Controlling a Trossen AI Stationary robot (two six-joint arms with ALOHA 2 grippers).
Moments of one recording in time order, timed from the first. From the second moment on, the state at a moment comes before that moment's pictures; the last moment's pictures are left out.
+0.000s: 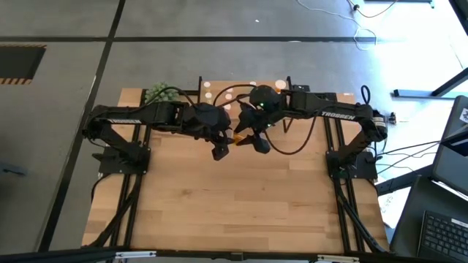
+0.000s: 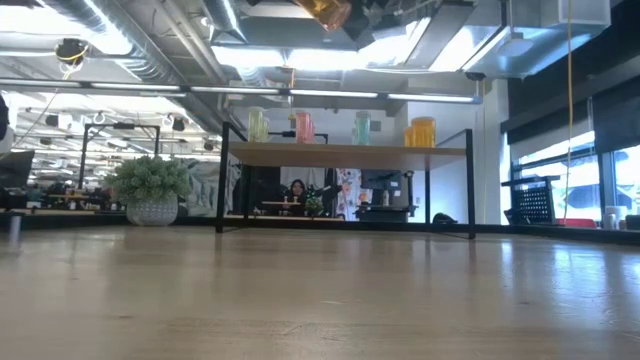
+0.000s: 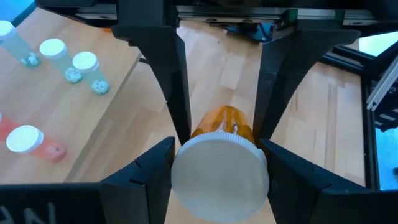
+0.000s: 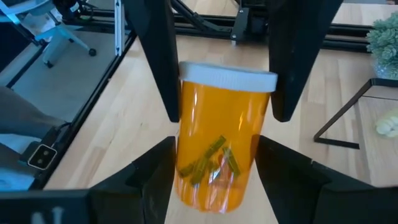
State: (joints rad) left arm -0.03 1.51 1.65 -0.75 -0.22 -0.33; right arm -0.15 1.66 1.66 -0.70 -0.44 -0.19
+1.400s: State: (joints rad) left arm -0.03 1.51 1.65 -0.75 -0.22 -0.28; right arm -0.15 1.69 1.66 -0.67 -0.45 -0.14
